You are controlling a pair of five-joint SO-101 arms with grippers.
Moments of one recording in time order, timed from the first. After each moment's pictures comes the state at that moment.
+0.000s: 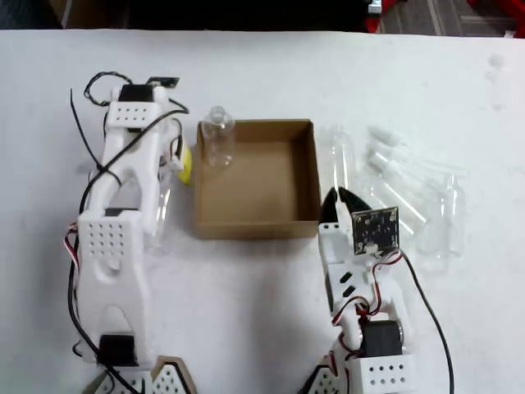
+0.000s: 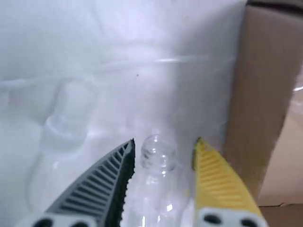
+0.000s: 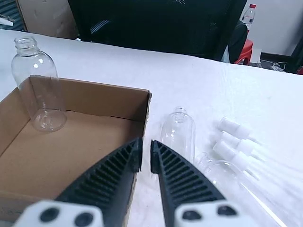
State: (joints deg) left arm -6.1 51.2 -44.0 97.0 2.1; right arm -7.6 -103.2 96.4 31.0 7.4
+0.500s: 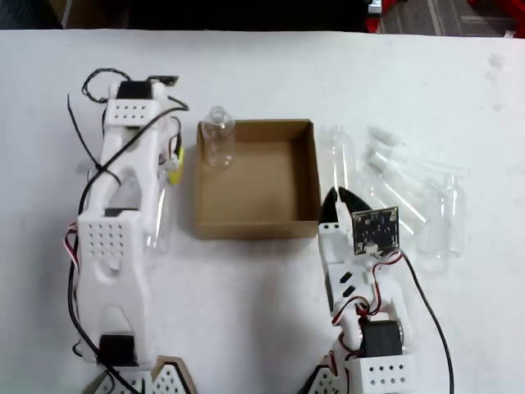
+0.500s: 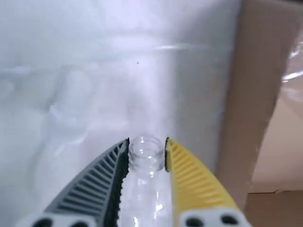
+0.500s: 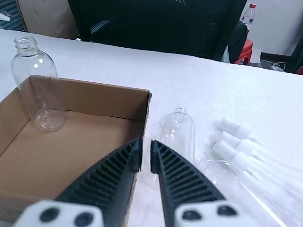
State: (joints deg) left arm -6.1 50.9 -46.7 100.9 2.2; right arm -7.6 -103.2 96.4 31.0 7.4
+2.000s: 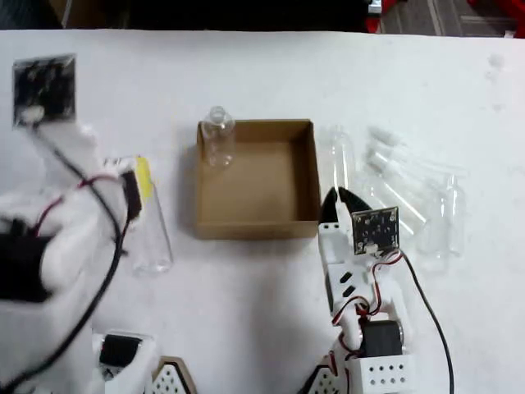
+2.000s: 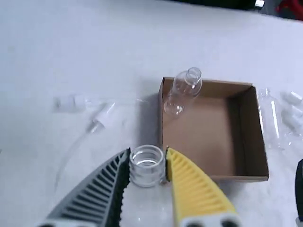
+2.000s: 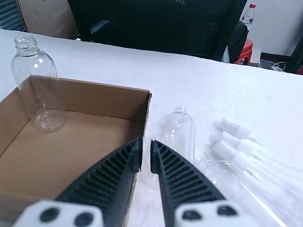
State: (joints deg) left arm -0.6 -41.2 -1.7 96.8 14.6; right arm -7.6 -103.2 96.4 31.0 7.4
